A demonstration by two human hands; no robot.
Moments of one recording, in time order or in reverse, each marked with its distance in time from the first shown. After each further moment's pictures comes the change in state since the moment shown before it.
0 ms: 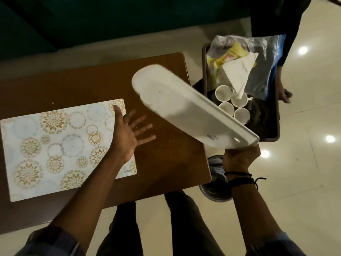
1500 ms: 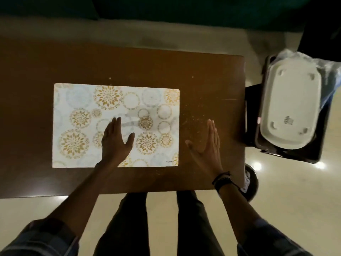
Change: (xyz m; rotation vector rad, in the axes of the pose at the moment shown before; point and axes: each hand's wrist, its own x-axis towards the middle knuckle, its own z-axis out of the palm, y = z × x) left_hand -0.010 0.001 -0.240 1.285 0.378 0.290; right_hand -0.110 0.177 0.063 -1.689 -0.771 -0.484
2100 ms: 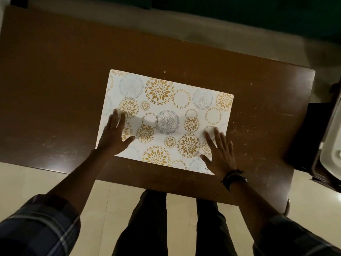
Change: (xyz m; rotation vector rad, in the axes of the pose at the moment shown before) left_hand 0.017 -0.166 -0.061 0.183 -0.114 -0.005; right_hand 0.022 -0.030 0.102 -0.607 -0.392 -0.235
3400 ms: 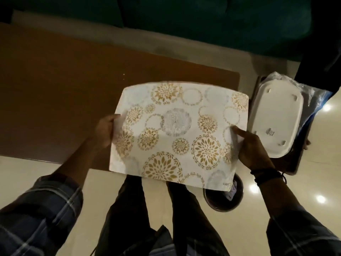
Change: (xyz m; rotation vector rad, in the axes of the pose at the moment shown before) left_hand -0.068 0.191 -0.029 -1.206 0.027 -0.355; right_hand -0.124 0.182 -0.164 1.921 -0.065 0.155
